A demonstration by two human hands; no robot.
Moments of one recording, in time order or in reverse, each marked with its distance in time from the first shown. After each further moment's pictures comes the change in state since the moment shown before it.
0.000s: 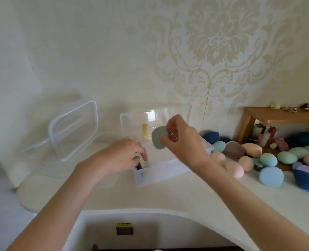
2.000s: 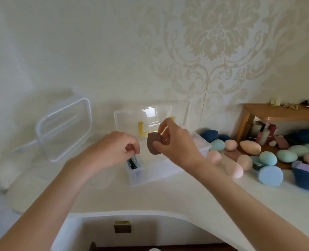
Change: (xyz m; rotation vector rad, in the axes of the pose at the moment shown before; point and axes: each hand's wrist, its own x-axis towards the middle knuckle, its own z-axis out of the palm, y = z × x) left_hand 0.004 0.000 -0.008 -0.109 0.126 -0.042; right_hand 0.003 0.009 0.008 0.020 -0.090 0.045
